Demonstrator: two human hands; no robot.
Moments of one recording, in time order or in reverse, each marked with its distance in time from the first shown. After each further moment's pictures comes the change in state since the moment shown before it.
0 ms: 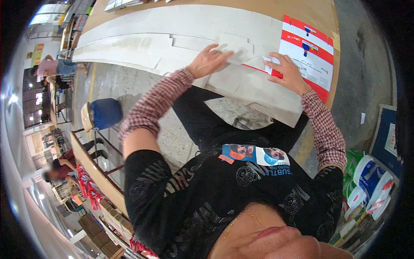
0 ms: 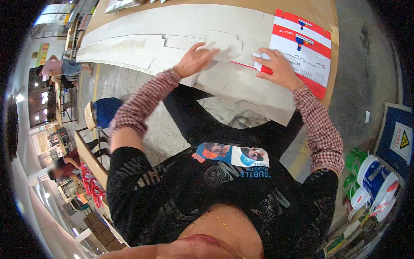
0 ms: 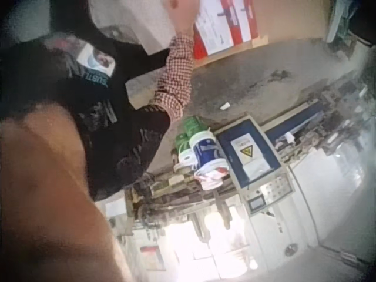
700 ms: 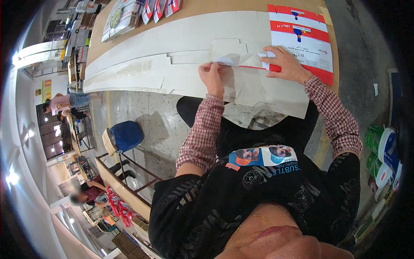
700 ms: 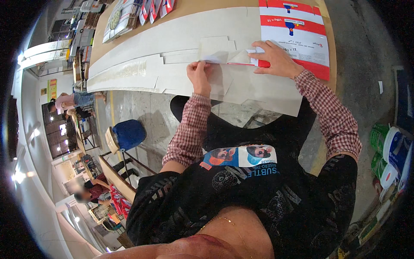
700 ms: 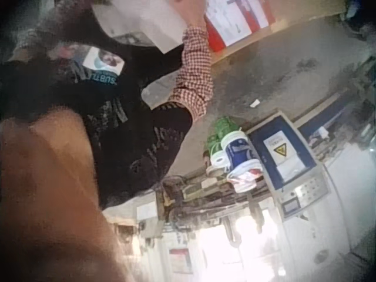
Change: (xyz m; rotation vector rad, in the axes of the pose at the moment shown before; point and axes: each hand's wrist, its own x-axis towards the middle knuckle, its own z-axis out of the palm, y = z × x) left_hand 0.032 0.058 0.039 -1.309 1.116 -1.338; right_hand -0.003 0.001 0.004 0.051 0.037 0.054
